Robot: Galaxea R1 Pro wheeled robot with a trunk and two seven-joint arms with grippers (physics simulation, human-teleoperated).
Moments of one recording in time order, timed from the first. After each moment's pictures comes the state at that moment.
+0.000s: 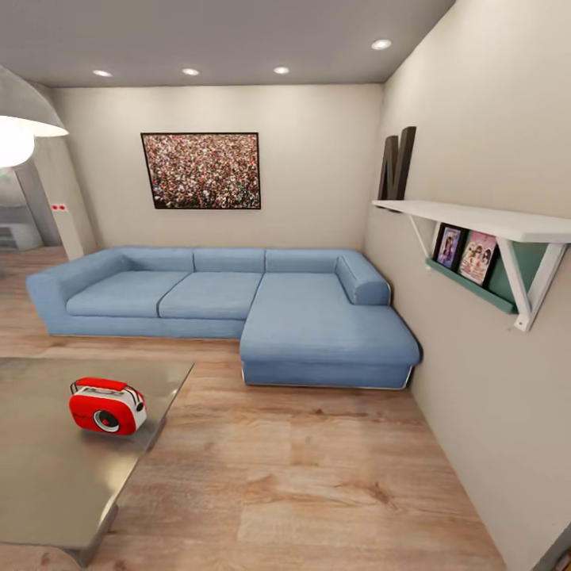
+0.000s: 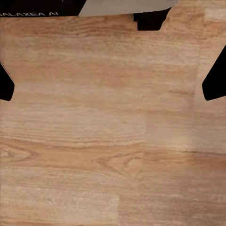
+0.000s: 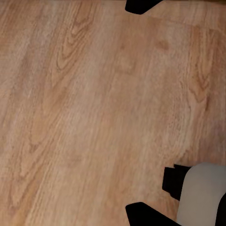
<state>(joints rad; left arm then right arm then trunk) 0.07 -0.07 0.01 -0.59 -0.01 -0.14 0.01 -0.05 -0.13 0.01 -0.41 0.20 -0.07 0.01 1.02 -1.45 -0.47</state>
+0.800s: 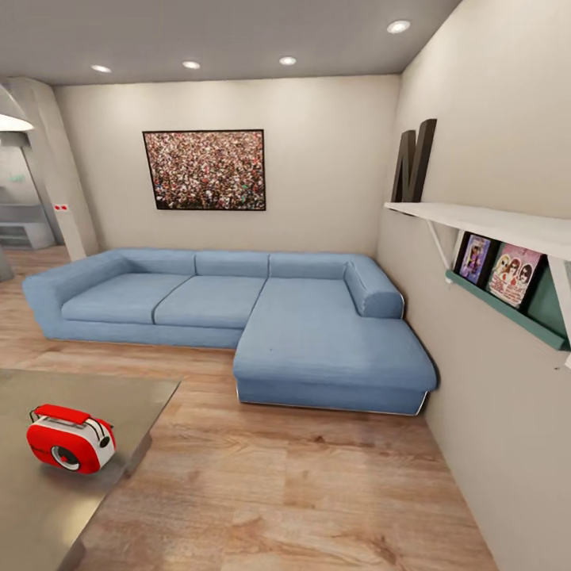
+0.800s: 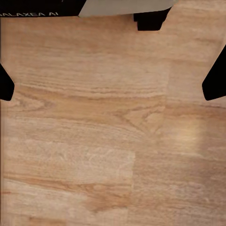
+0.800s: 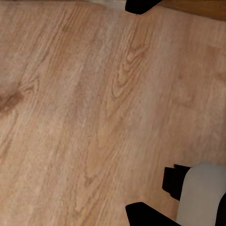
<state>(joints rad) 0.07 -0.07 0.01 -0.59 -0.01 -0.14 0.01 -0.05 -0.13 0.01 -0.41 0.20 -0.07 0.01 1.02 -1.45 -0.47</state>
